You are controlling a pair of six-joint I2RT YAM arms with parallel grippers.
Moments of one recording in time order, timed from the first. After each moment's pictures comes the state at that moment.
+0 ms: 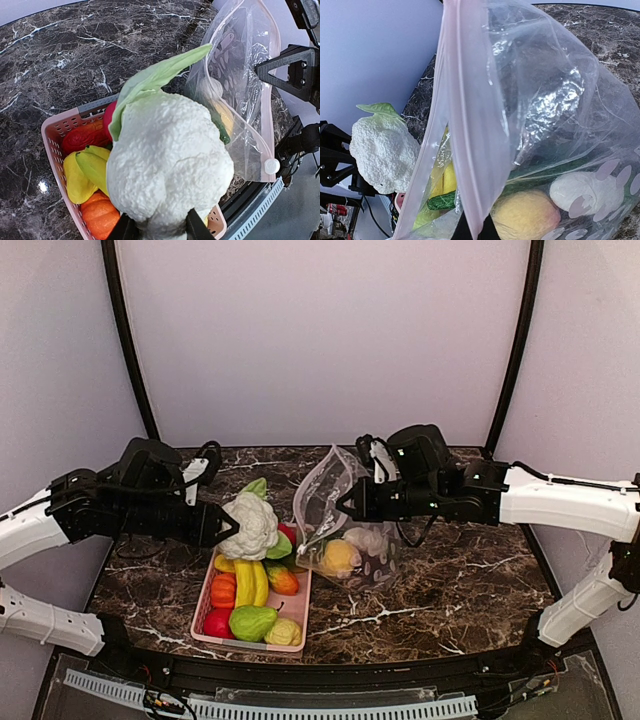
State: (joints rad) left arm -0.93 1.01 1.02 -0.75 -0.10 -0.54; right arm 0.98 1.44 1.17 -0.29 -0.02 0.69
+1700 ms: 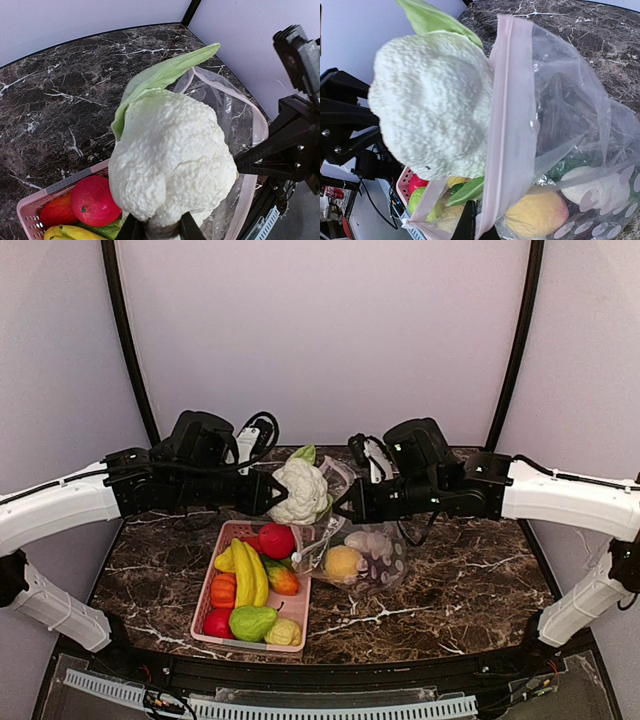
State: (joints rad) left arm -0.92 1.31 1.21 -0.48 -0.06 -0.42; right arm 1.01 1.45 1.24 -0.39 -0.07 0.64
